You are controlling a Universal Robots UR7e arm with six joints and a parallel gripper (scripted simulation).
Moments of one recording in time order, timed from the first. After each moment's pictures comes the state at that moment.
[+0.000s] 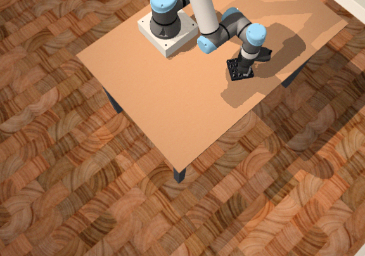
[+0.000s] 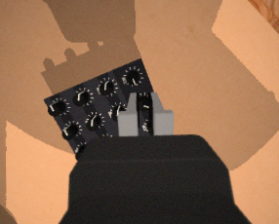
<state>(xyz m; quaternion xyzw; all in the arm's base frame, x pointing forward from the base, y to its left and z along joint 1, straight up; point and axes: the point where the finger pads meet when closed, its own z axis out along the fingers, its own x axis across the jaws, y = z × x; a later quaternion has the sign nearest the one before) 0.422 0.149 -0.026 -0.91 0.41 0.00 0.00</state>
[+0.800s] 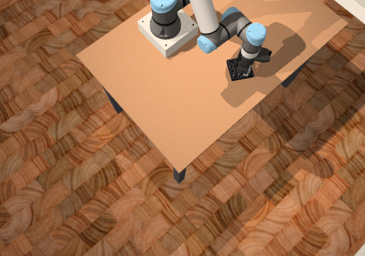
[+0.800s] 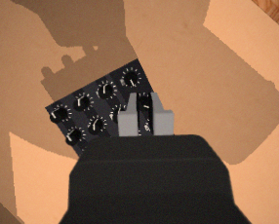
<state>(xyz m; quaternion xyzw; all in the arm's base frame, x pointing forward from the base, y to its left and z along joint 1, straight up) 0.422 0.149 -0.026 -0.90 0.44 0.00 0.00</state>
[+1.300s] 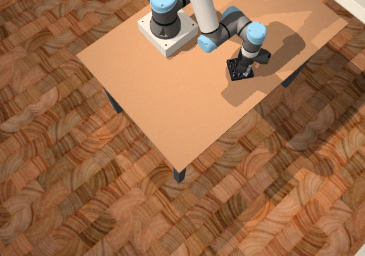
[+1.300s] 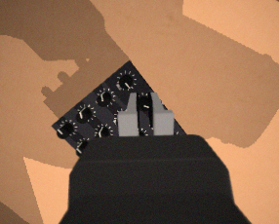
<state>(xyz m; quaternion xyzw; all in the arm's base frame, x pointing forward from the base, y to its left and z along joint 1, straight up) 0.422 0.149 -0.026 -0.85 0.53 0.00 0.00</state>
